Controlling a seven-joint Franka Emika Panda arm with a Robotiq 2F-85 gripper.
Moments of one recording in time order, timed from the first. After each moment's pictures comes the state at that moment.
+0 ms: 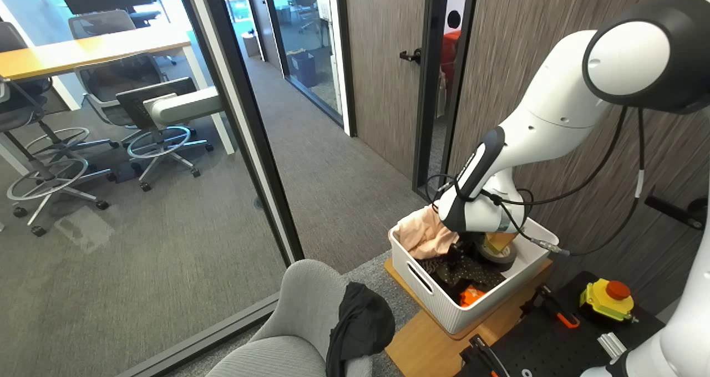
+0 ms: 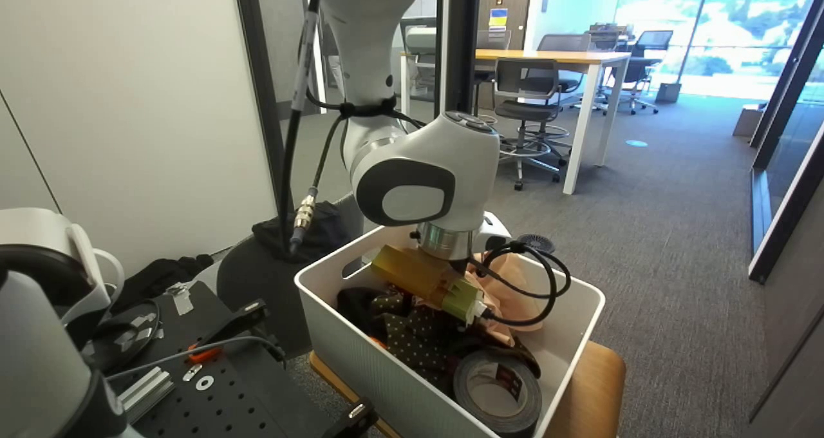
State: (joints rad) arm -0.13 0.48 0.08 -2.52 0.46 2.95 -0.75
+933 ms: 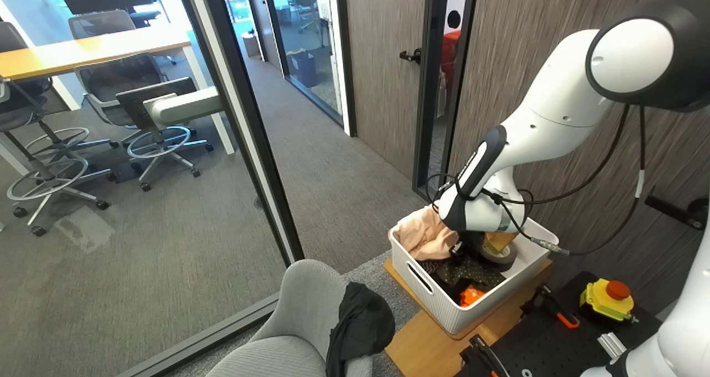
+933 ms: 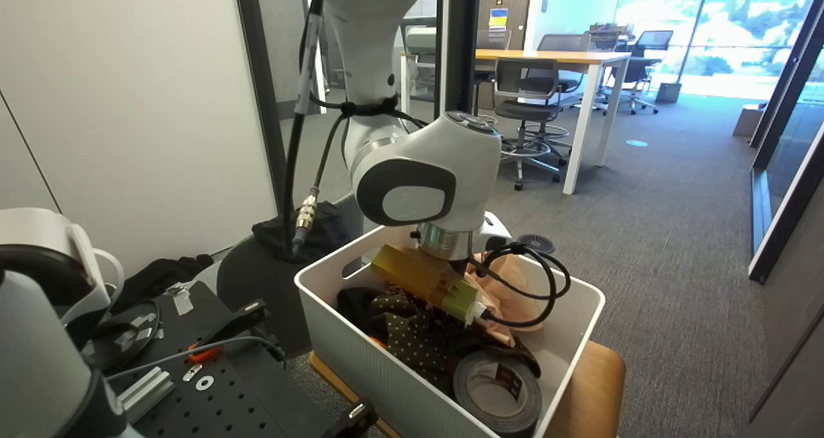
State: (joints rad) arm -0.17 0.48 0.11 -2.52 0.46 2.95 -0.75
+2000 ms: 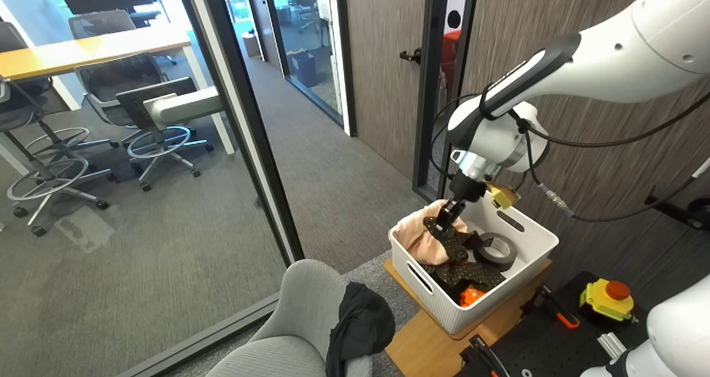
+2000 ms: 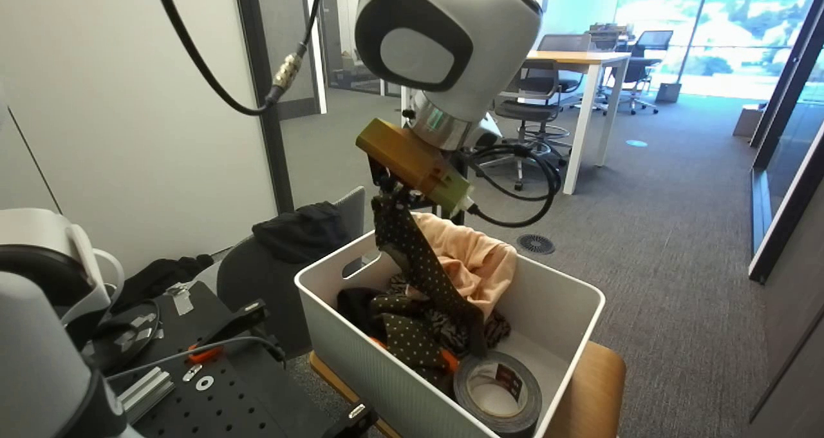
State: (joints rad) arm -0.33 0.02 0.27 -2.54 0.78 2.32 -1.05
